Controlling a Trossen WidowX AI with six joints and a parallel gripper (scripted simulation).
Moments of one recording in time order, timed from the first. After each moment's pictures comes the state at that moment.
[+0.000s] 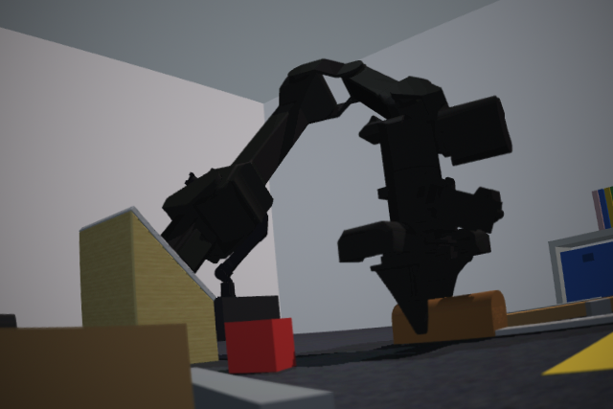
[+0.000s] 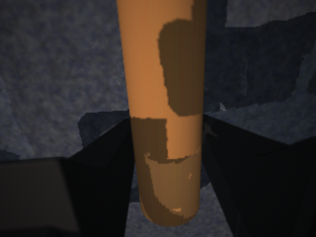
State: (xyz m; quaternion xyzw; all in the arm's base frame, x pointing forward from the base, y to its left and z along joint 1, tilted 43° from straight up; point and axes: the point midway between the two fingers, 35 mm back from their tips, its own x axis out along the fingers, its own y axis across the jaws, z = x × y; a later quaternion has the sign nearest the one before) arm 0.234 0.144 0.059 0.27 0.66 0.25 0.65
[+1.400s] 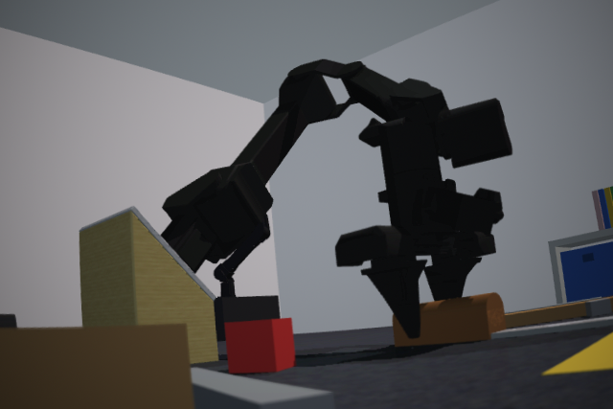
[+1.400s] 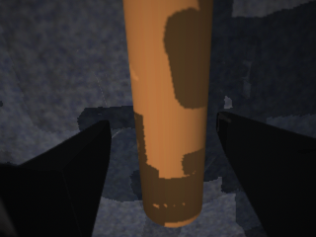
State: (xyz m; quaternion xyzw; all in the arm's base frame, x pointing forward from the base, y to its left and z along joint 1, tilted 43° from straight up) arm 0.234 0.146 0.058 0.30 0.67 0.23 0.64
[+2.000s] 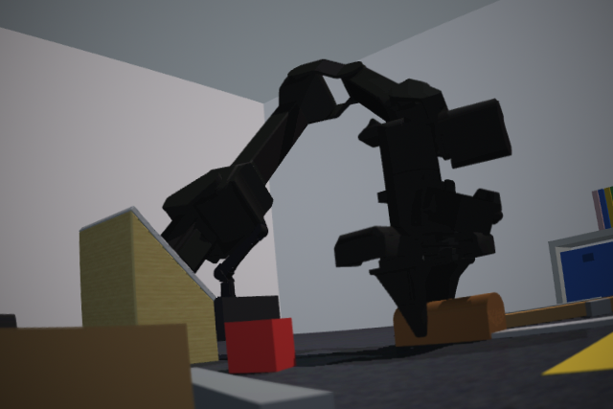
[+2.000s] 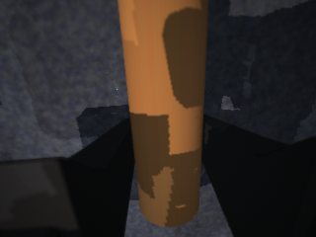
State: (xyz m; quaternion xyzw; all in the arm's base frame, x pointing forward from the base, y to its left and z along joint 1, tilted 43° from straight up) arm 0.234 0.146 0.057 0.30 0.67 0.23 0.64
